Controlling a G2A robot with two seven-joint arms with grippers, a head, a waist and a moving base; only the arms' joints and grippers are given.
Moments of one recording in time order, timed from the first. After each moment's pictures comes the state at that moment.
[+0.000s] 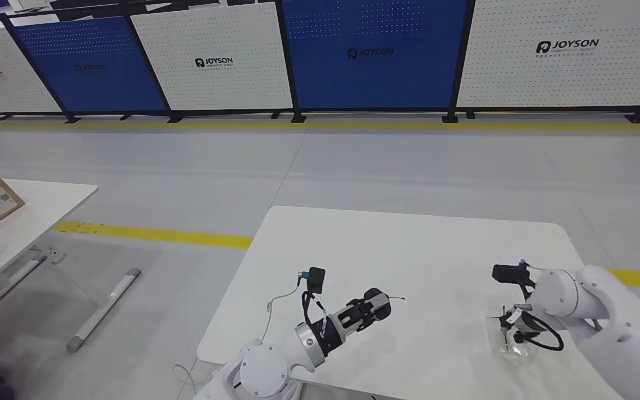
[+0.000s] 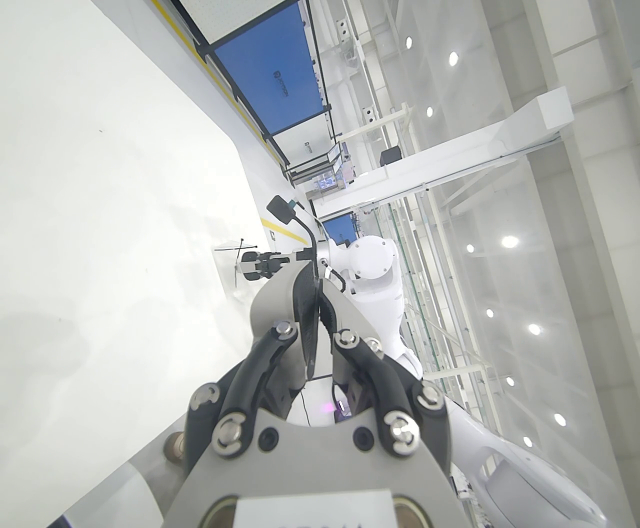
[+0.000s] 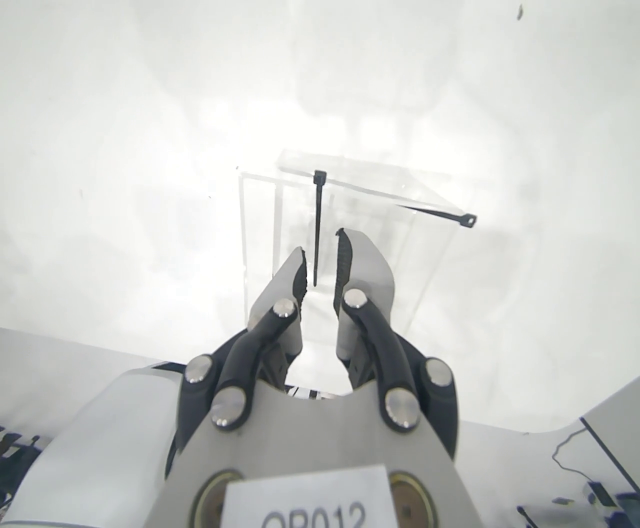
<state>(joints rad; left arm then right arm) 1.62 -1.14 -1.13 -1.98 -0.13 -0.03 -0.29 -0.73 -0.84 0.67 -1.37 -0.50 0.34 1.39</state>
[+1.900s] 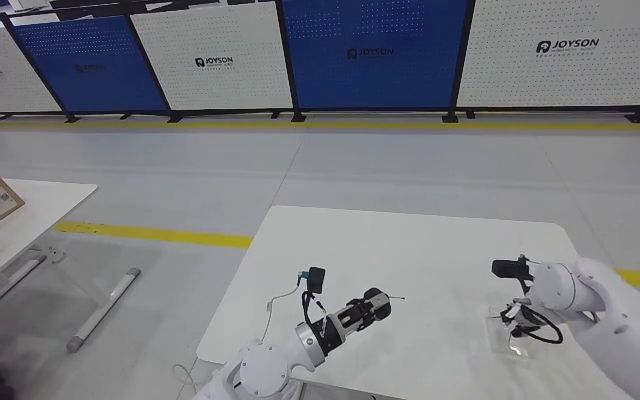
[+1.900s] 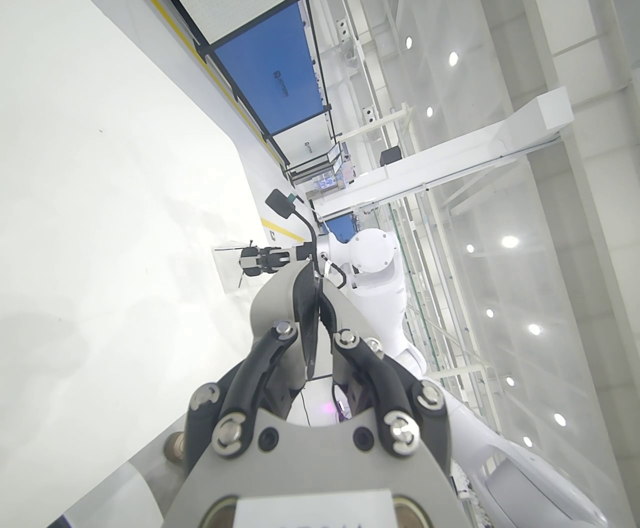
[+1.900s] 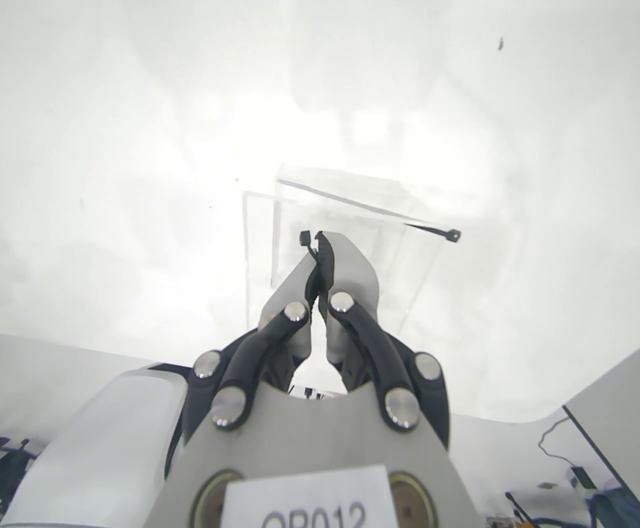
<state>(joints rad) 1.62 -1.14 -1.13 -1.98 -0.13 -0.03 -0.29 -0.71 -0.84 0.67 -1.38 -0.52 0.34 1.37</state>
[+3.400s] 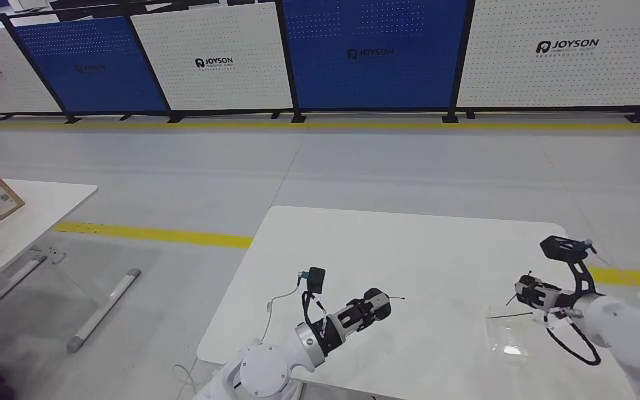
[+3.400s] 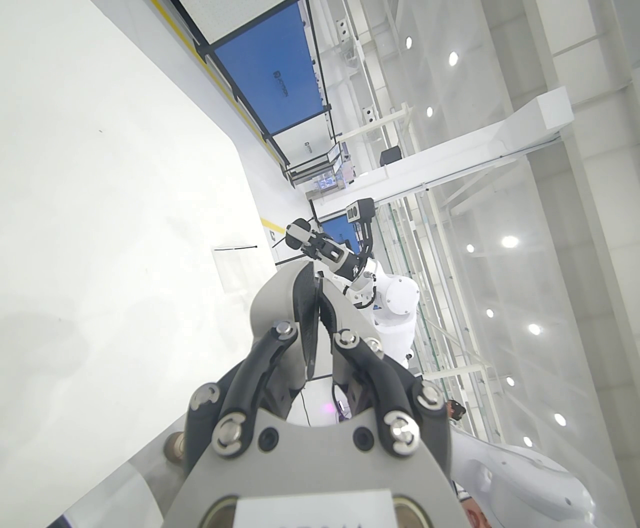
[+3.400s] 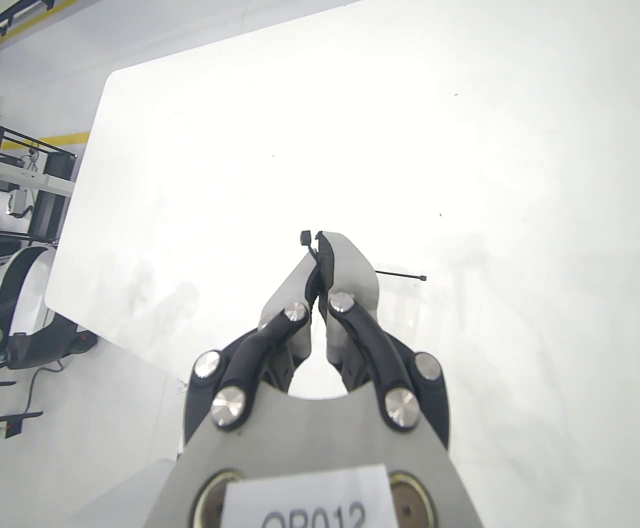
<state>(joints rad) 1.62 -1.14 -1.13 -1.98 -0.13 -0.03 -0.29 -1.20 -0.73 1.25 -1.78 -0.40 0.26 0.92</state>
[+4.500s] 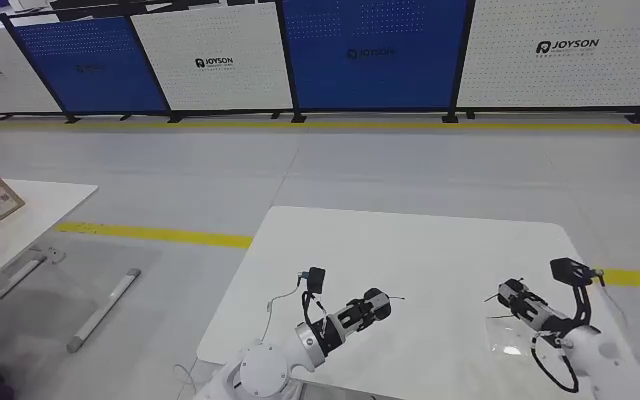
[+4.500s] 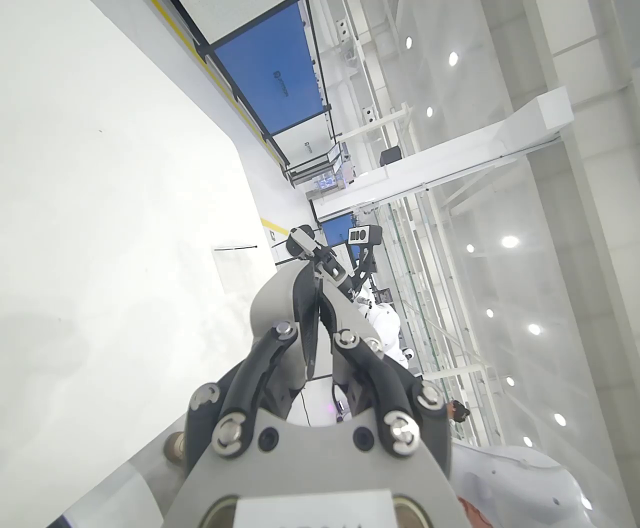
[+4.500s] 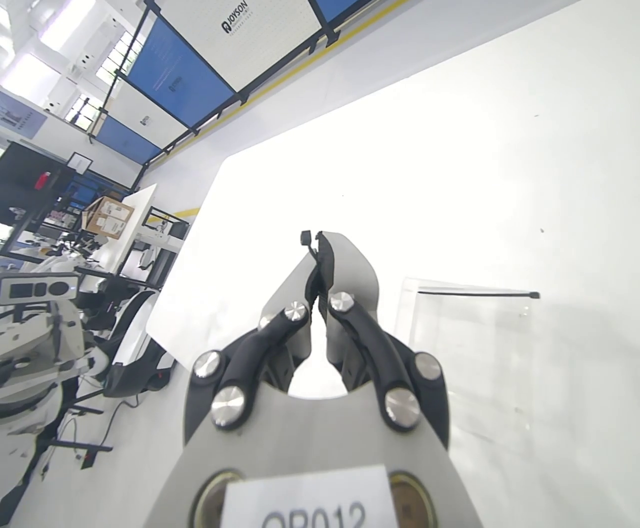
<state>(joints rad) 1.62 -1.14 -1.13 -1.98 -0.13 -0.03 -0.29 -1.50 -0.76 1.35 -1.89 -0.20 0.16 0.45</state>
